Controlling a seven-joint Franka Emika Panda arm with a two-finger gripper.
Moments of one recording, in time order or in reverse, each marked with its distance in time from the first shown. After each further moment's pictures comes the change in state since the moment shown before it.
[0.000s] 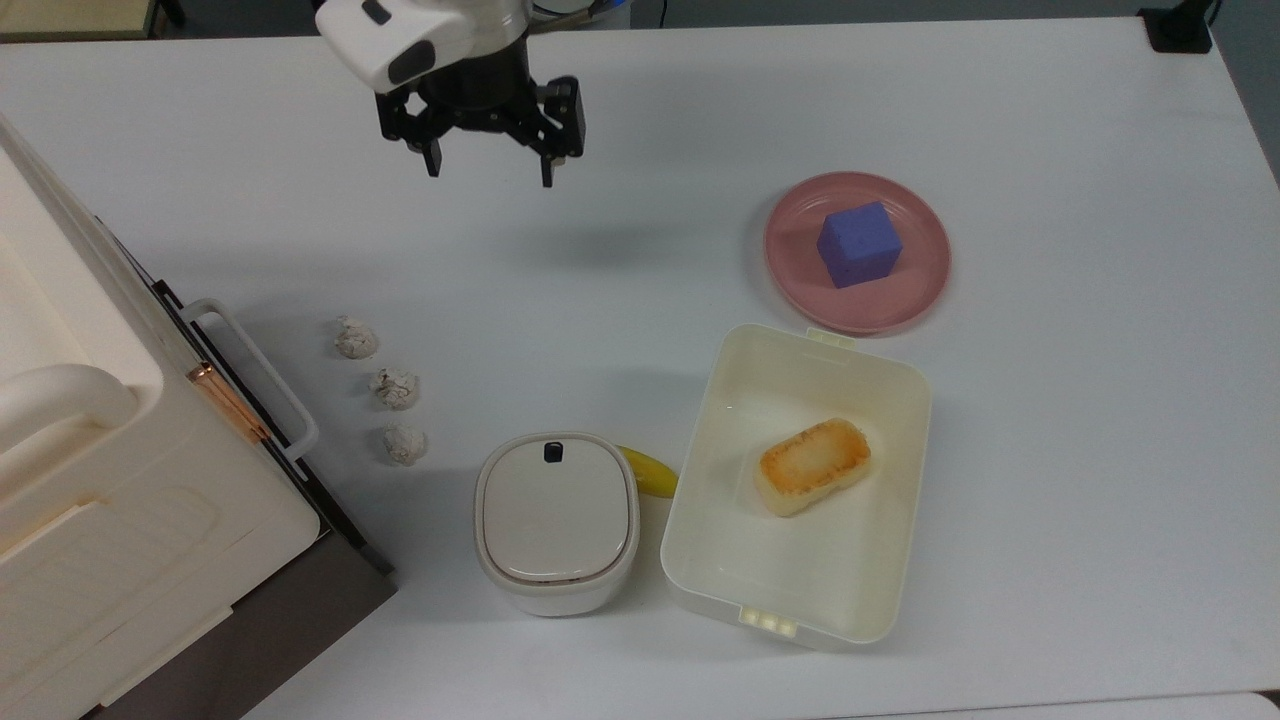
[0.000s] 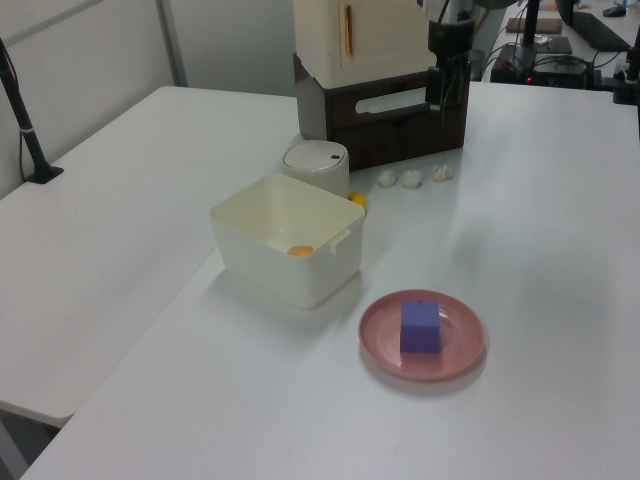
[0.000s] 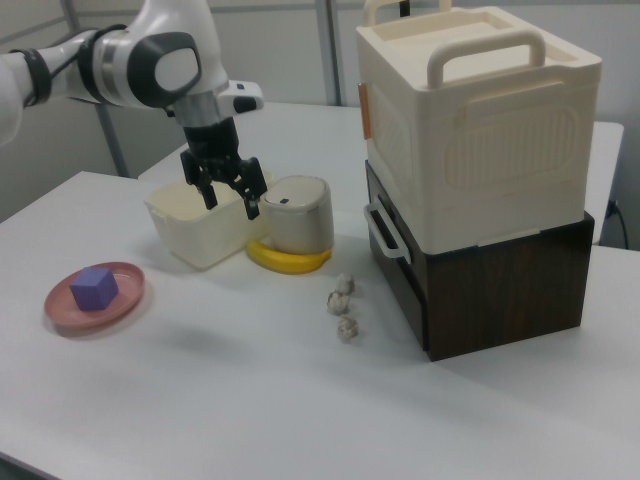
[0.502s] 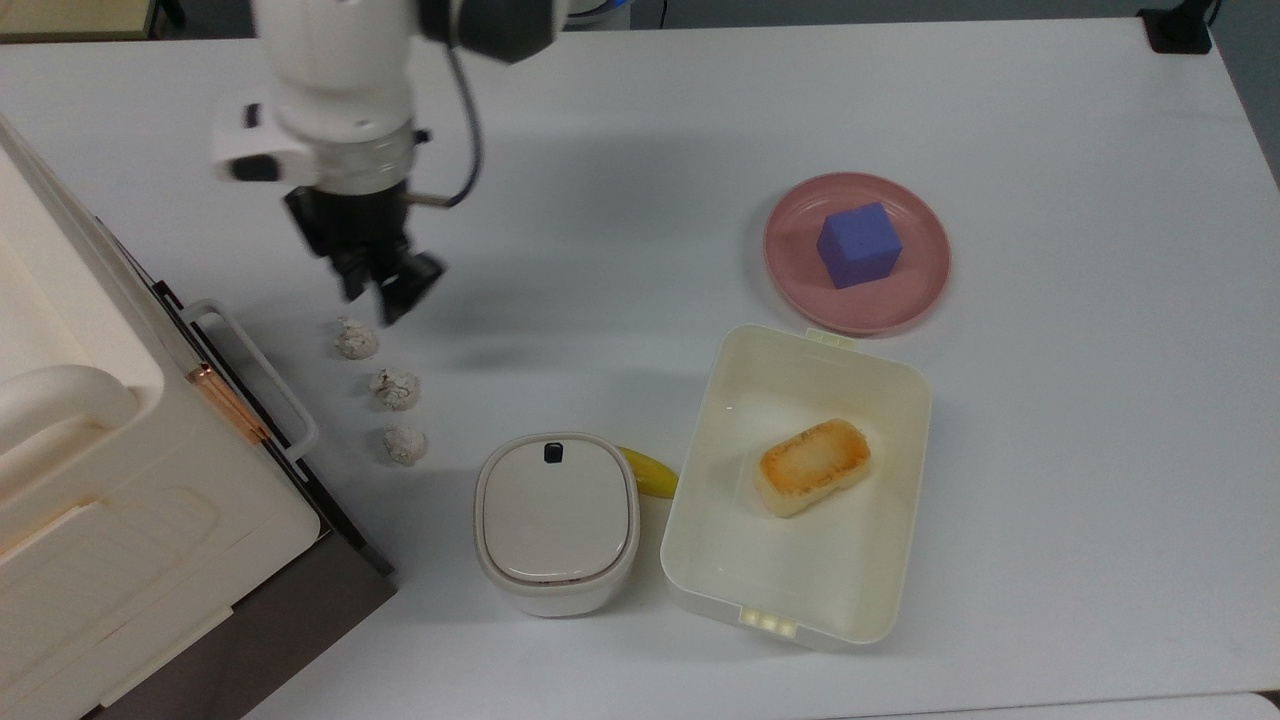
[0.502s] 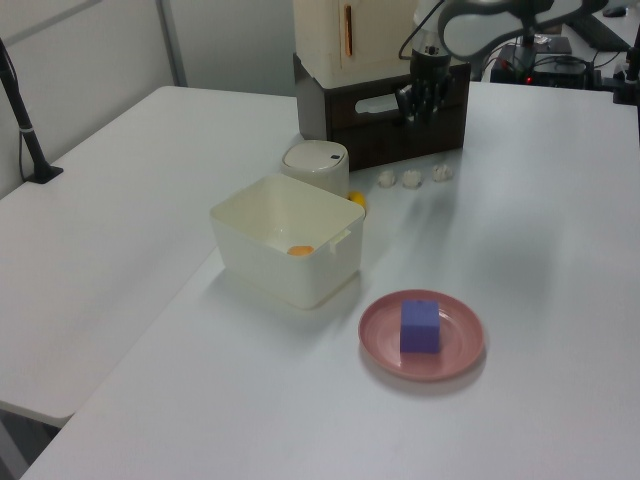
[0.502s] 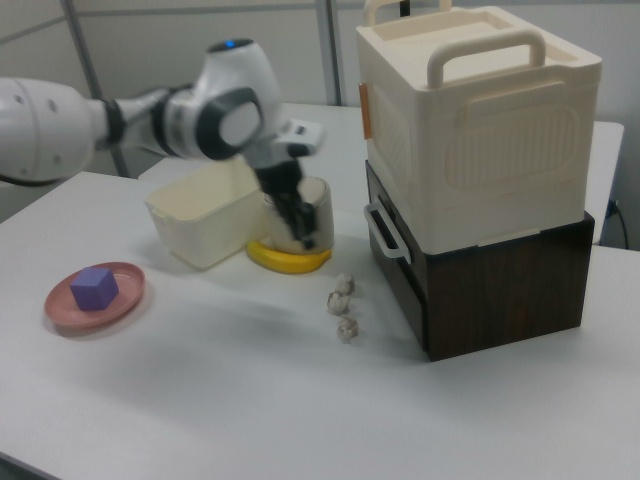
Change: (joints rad) arm -0.065 0.169 -0.051 0.006 -0.038 0.273 0.373
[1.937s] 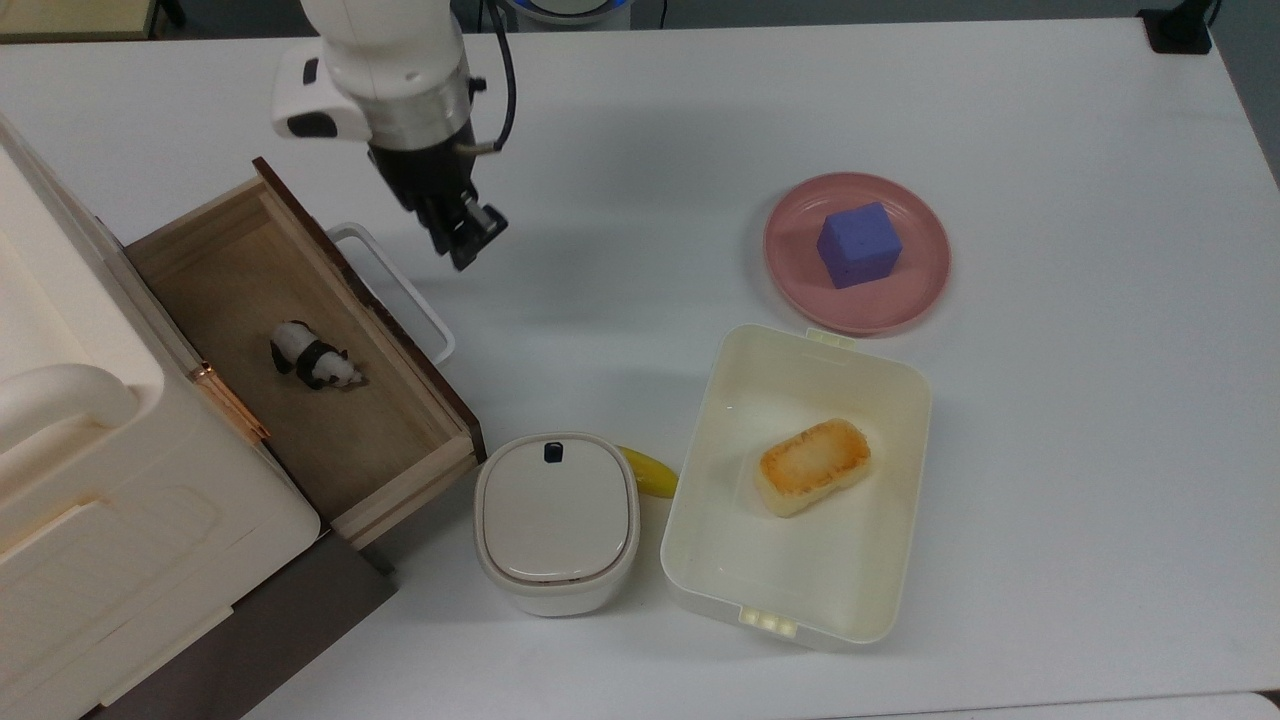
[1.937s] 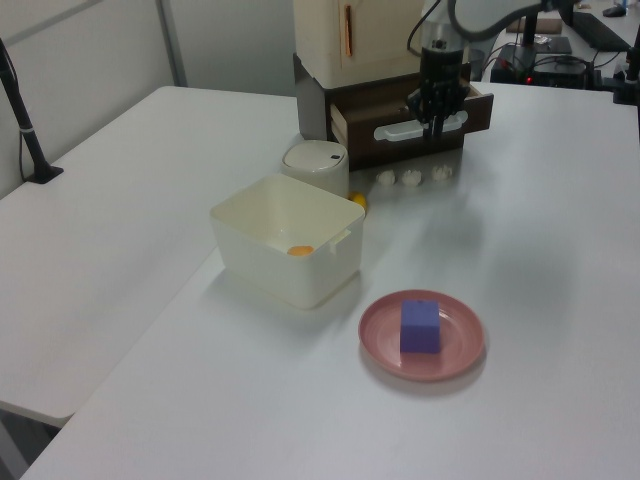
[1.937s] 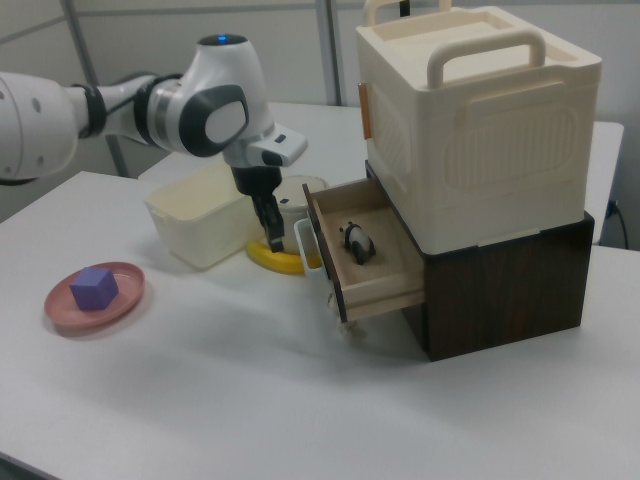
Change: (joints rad) arm -0.065 -0.062 0.104 -0.049 0.073 -0.081 0.211
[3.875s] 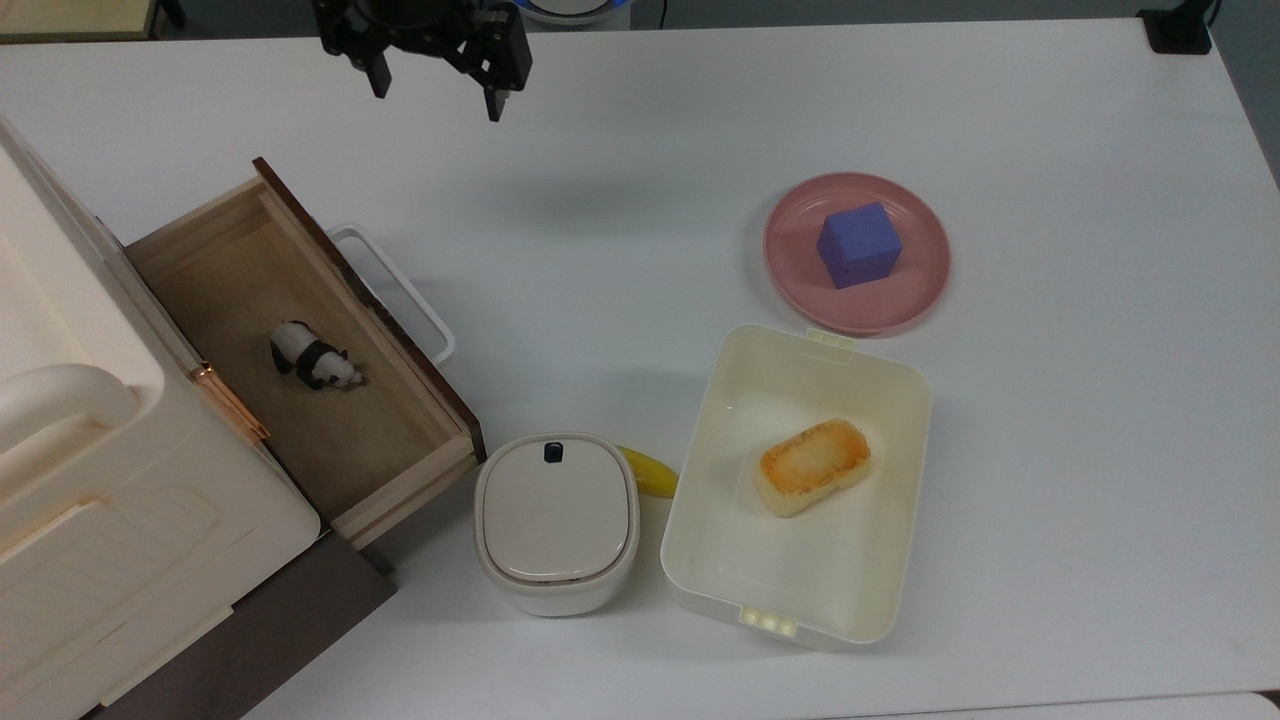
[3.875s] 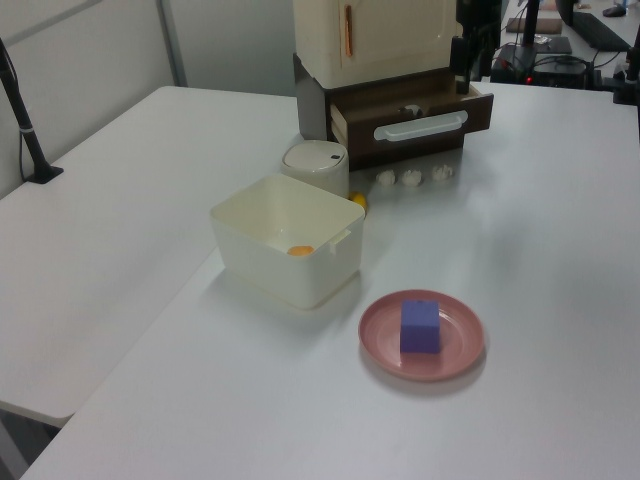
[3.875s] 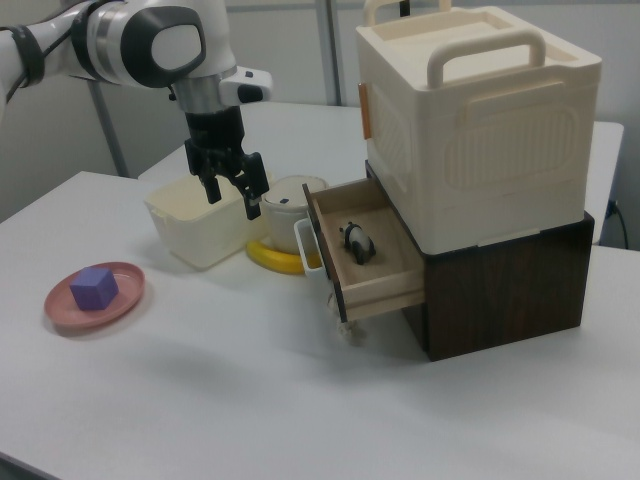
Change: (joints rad) arm 0.014 -0.184 -0.013 0.045 -0.033 -0.316 -0.504
